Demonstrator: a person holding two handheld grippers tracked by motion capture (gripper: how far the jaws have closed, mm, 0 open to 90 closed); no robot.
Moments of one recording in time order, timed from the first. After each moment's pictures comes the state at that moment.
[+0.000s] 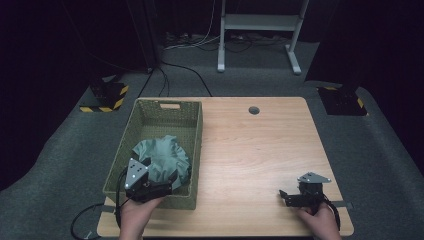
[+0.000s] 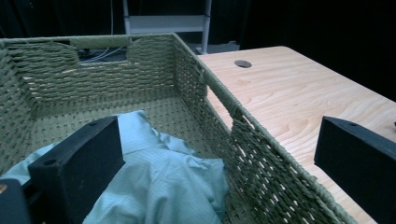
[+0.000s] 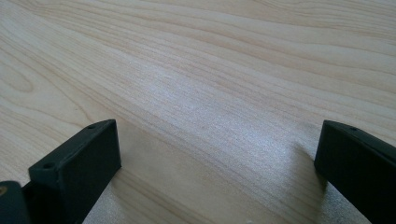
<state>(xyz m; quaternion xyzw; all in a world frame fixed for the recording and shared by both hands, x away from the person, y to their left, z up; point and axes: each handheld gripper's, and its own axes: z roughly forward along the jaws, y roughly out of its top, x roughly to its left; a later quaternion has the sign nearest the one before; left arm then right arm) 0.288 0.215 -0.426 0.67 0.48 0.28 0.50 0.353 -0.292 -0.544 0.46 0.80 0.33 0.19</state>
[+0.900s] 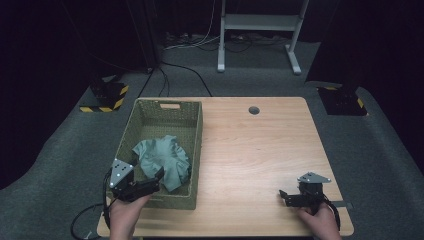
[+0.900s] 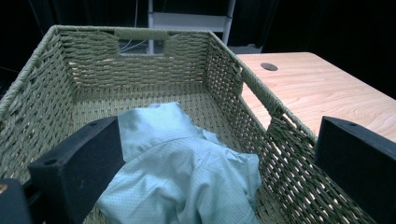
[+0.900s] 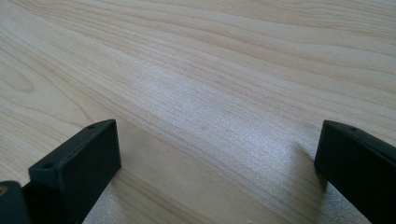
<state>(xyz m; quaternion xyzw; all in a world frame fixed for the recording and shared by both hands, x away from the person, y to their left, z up) 0.288 0.245 -0.430 0.64 0.52 0.29 0.49 0.353 -0.292 -0.544 0.46 0.80 0.33 0.19</state>
